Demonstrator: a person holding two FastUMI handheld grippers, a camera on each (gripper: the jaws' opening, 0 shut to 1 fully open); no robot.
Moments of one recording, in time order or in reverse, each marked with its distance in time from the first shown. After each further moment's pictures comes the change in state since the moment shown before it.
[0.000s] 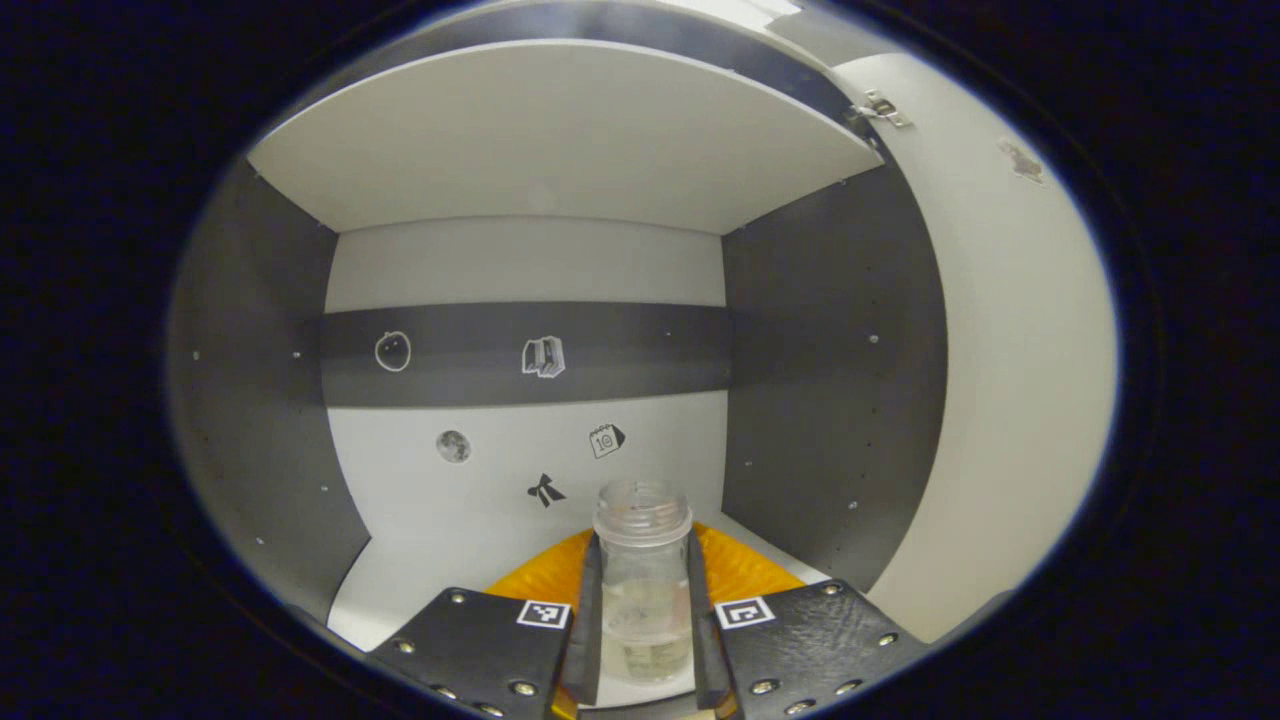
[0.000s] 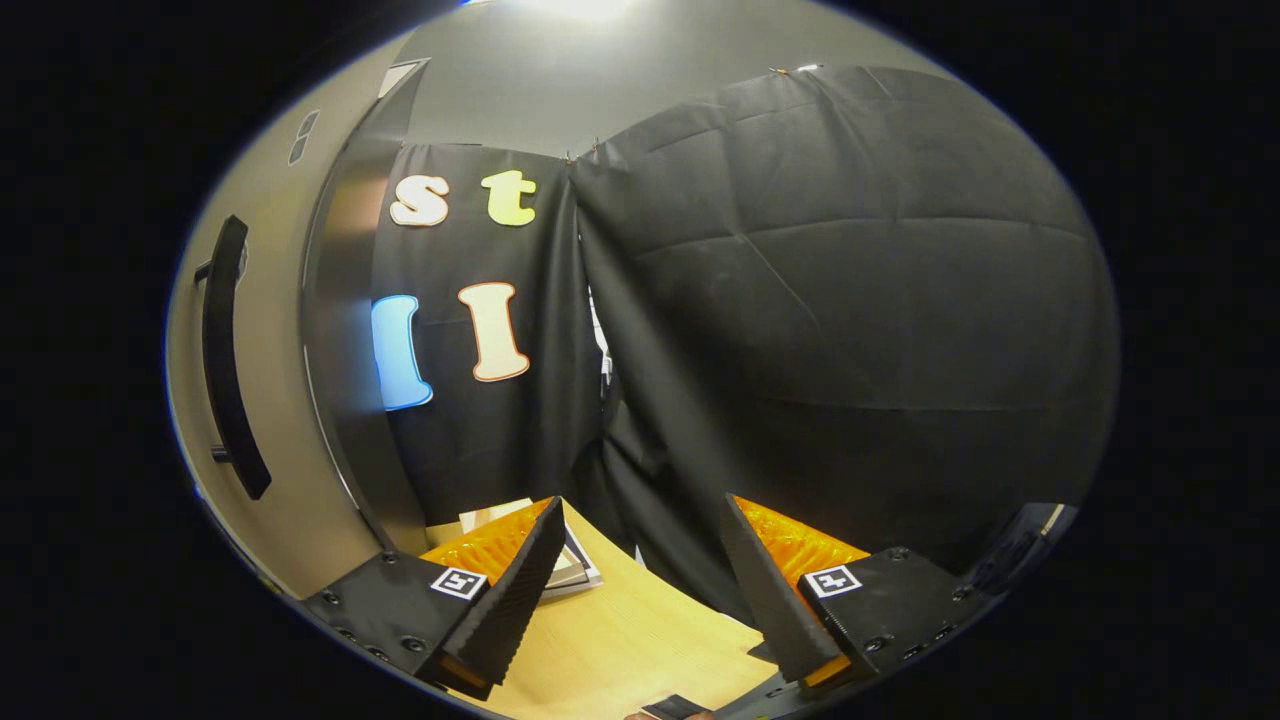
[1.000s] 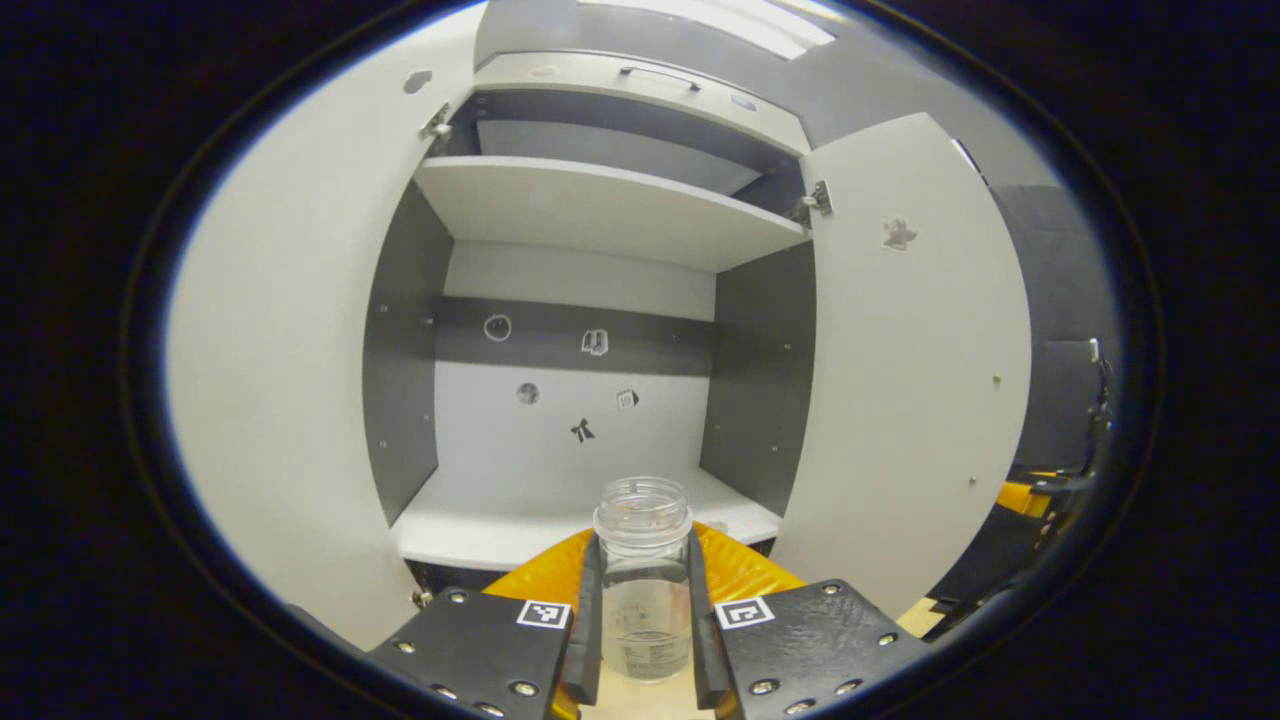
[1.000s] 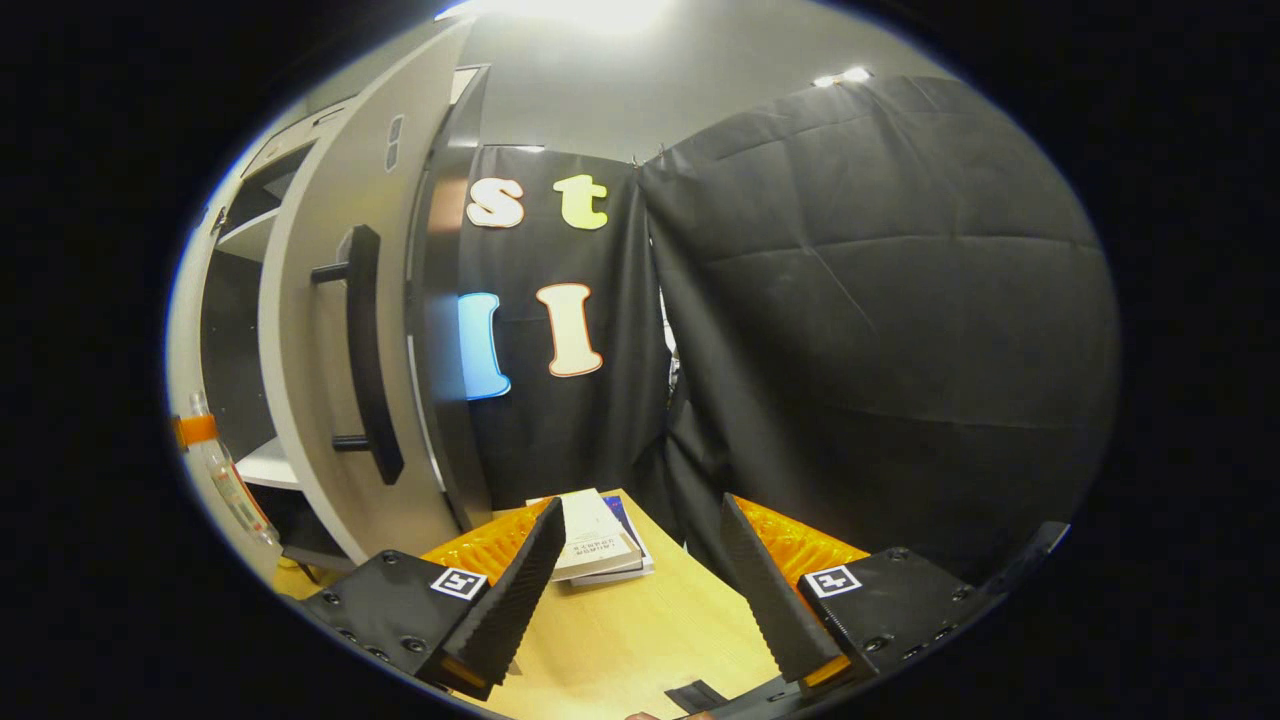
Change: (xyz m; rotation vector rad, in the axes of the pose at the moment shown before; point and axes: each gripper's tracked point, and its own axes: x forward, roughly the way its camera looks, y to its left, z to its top) left arm -0.218 0.002 -0.067 -0.158 0.005 0.029; right arm -0.052 0.048 0.006 -0.059 0.002 0.191
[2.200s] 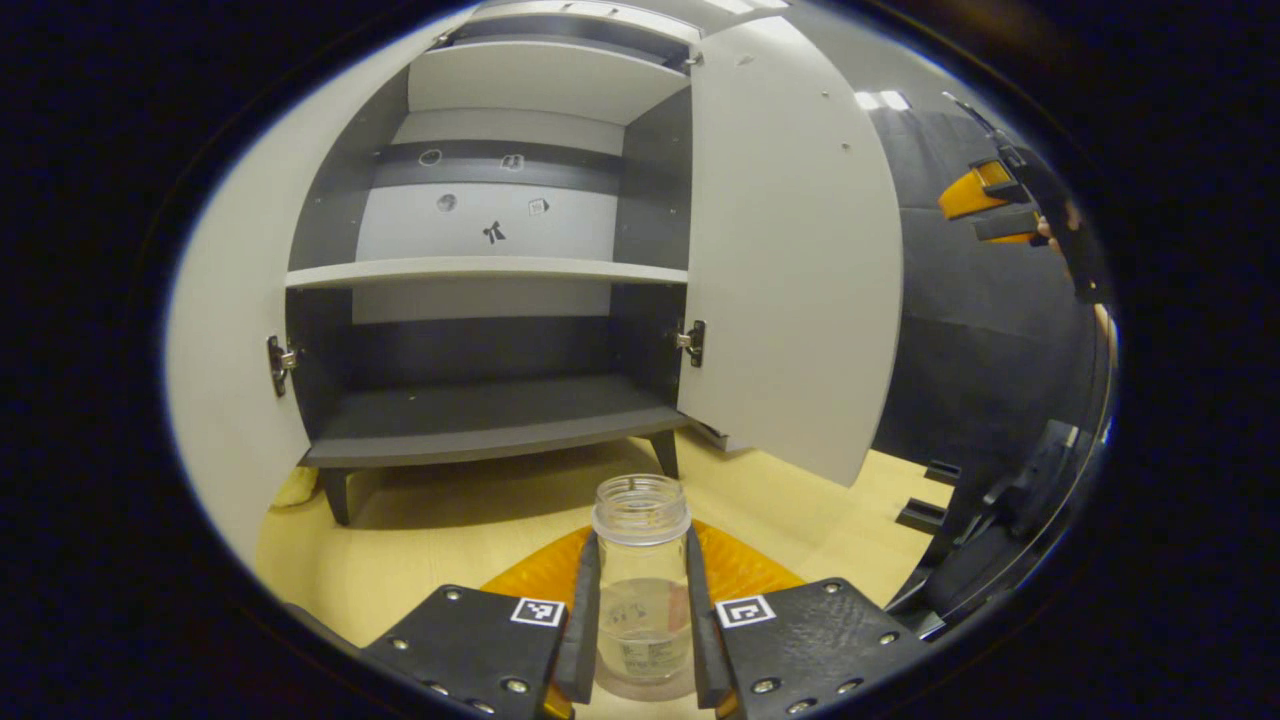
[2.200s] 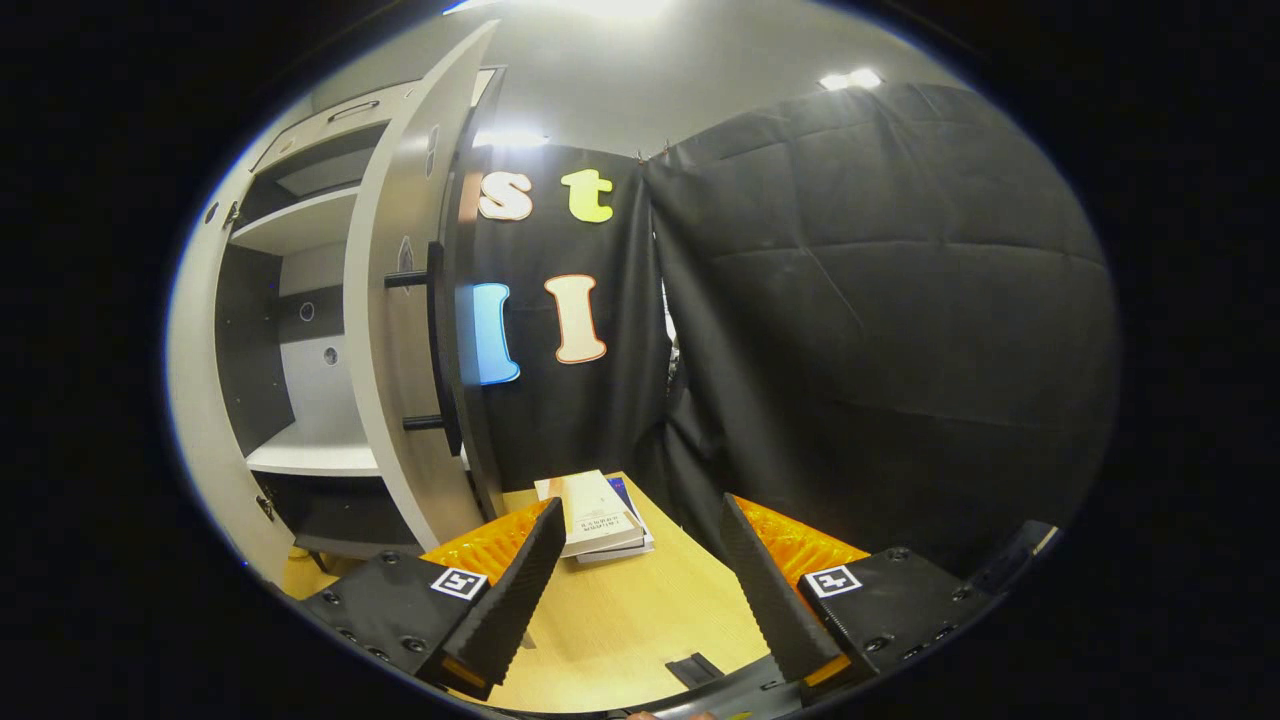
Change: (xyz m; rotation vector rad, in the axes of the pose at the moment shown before) left arm -0.039 -0.073 -0.298 0.082 0.205 -0.199; right arm -0.050 0.011 0.001 -0.016 0.043 -0.023
